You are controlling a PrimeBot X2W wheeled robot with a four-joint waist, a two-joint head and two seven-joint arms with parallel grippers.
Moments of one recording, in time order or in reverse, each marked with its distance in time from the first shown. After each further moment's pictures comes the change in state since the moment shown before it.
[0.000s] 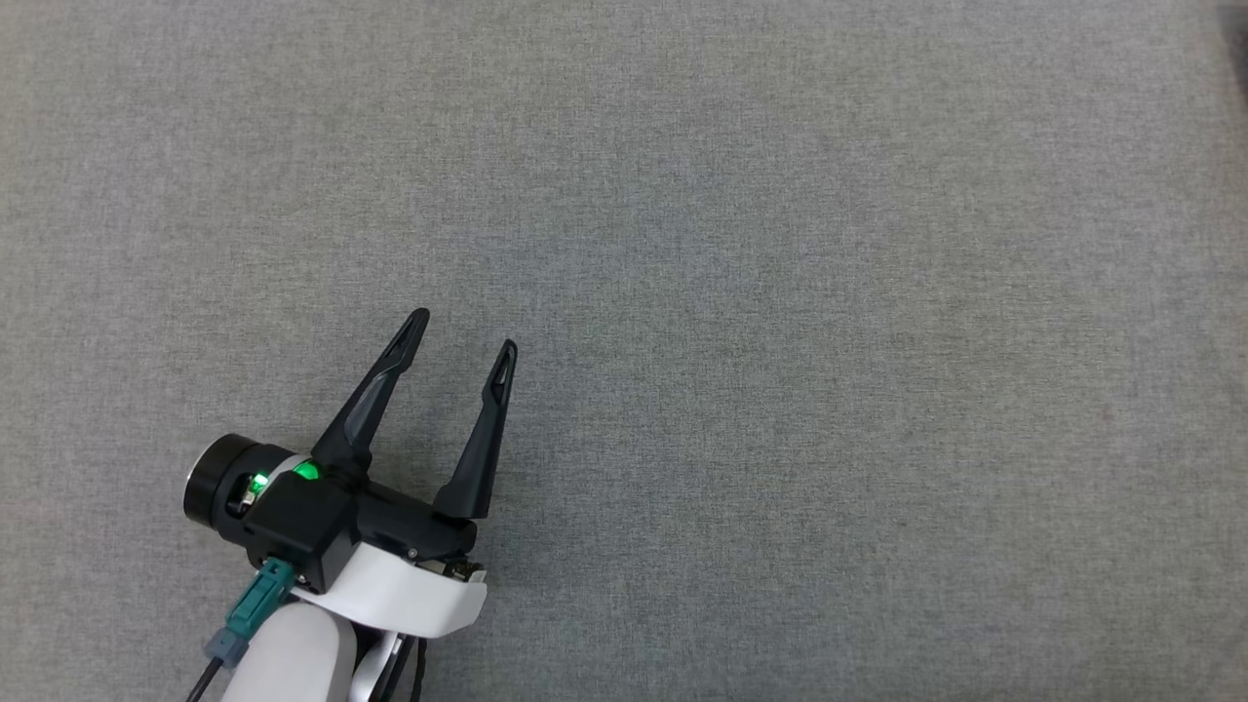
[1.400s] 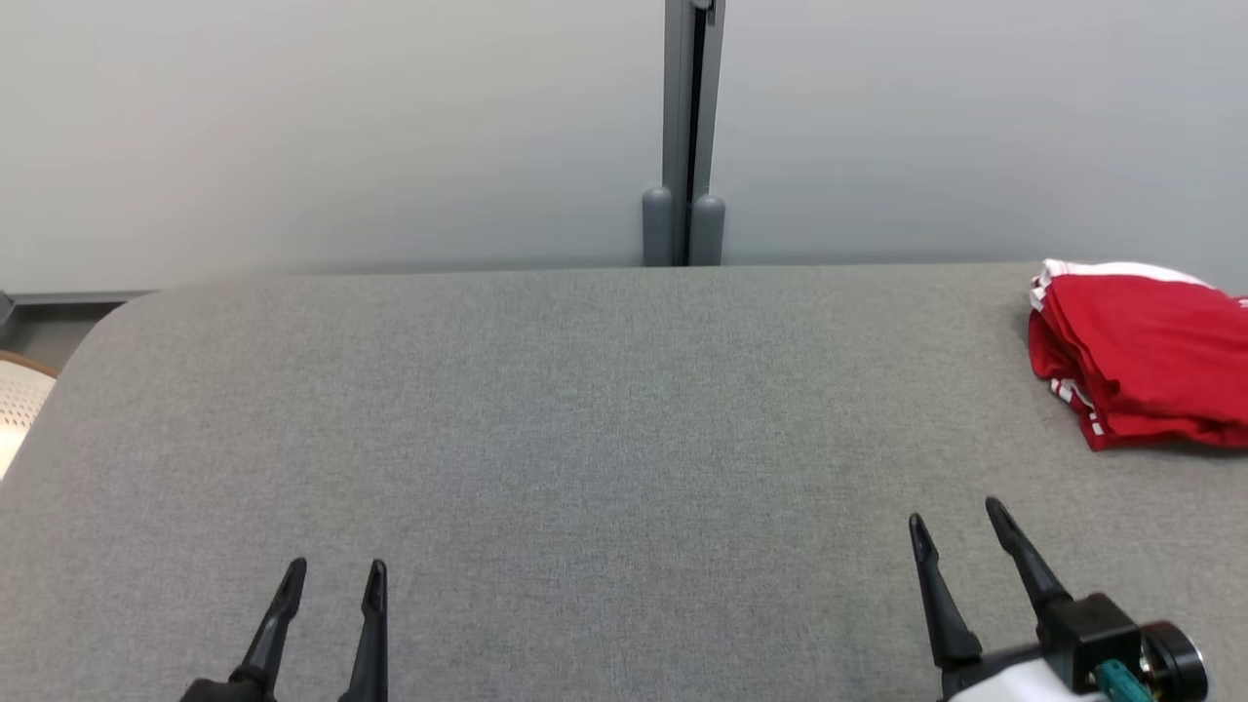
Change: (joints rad) left arm 0.356 -0.066 0.225 0.063 -0.020 0.028 -0.002; right arm 0.815 0.844 -0.028 -0.298 -0.294 0.000 -0.685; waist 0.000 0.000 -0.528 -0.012
